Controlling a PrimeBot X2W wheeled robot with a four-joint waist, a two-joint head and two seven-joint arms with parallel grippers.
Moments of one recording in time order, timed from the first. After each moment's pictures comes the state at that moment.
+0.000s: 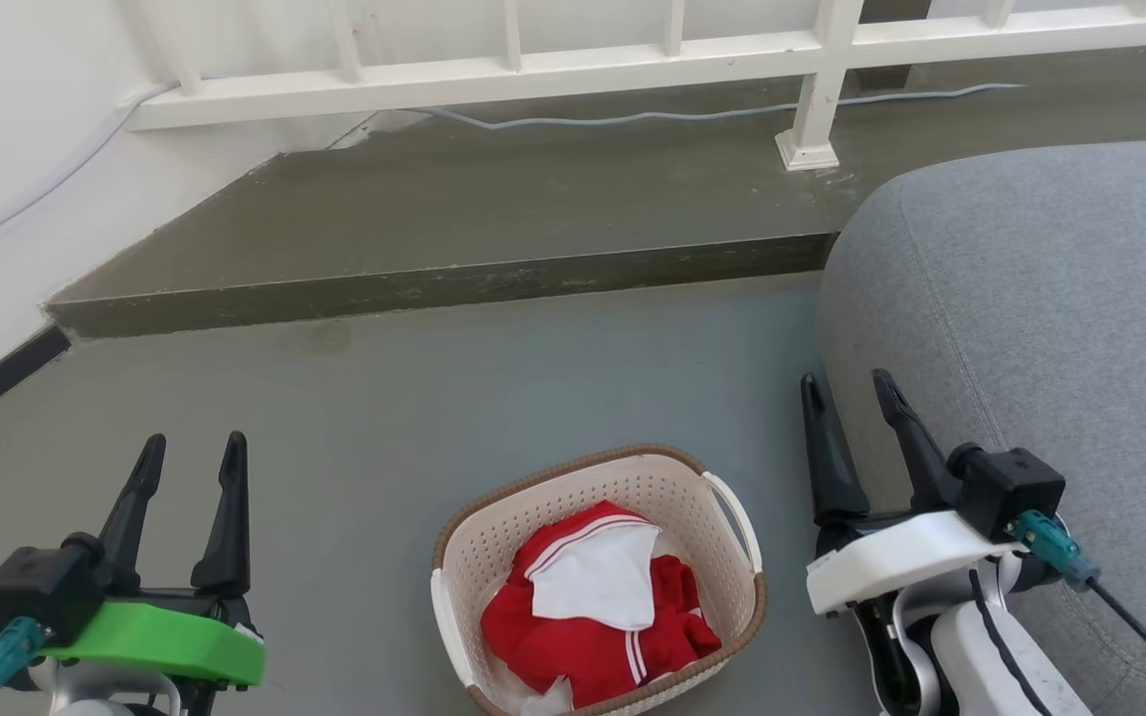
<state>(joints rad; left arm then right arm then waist) 0.01 0.18 -0.10 0.06 -0.46 -0.12 -0.23 -0.04 -0.04 0.31 0.09 0.34 -0.11 -0.23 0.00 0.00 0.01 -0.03</state>
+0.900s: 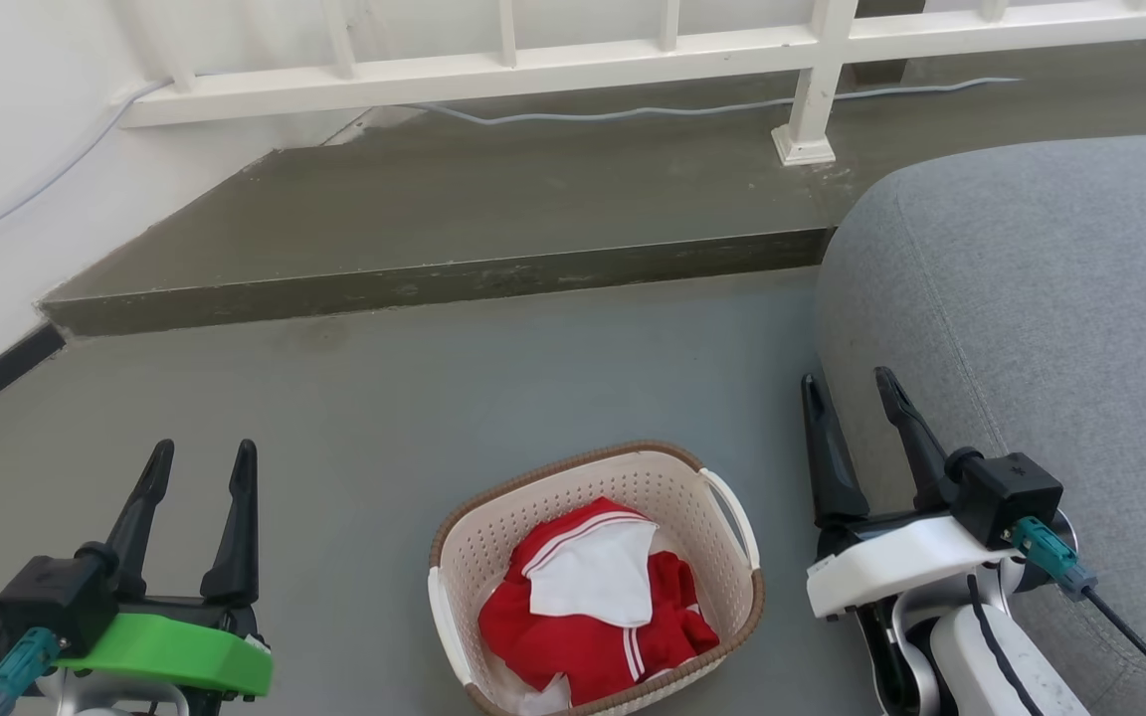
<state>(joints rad) 0.03 0.18 -0.10 0.04 -0.40 -0.12 -0.25 -0.03 -0.04 0.32 0.08 0.27 -0.13 -0.25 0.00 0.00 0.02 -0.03</state>
